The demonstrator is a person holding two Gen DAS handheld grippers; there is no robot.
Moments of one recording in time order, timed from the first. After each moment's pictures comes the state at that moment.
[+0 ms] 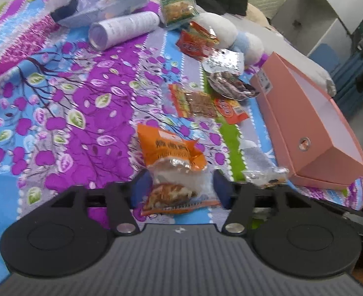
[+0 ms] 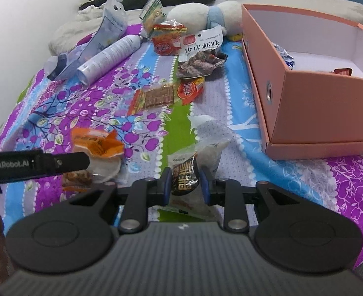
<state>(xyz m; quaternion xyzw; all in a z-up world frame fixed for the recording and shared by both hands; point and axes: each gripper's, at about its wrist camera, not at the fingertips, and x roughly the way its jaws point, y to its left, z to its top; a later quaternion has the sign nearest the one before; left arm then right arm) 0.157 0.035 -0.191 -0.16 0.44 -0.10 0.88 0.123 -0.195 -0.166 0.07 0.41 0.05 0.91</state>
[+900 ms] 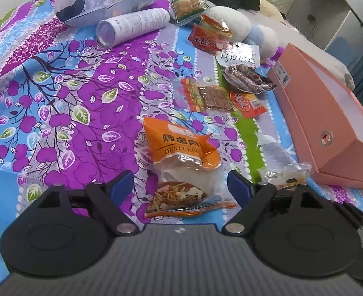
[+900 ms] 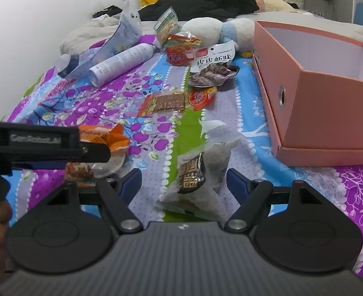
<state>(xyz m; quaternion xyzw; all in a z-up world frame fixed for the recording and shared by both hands) 0.163 0.016 -0.209 -0.13 0.44 -0.06 0.88 0.107 -0.179 -0.181 0.02 0.36 0.07 0.93</state>
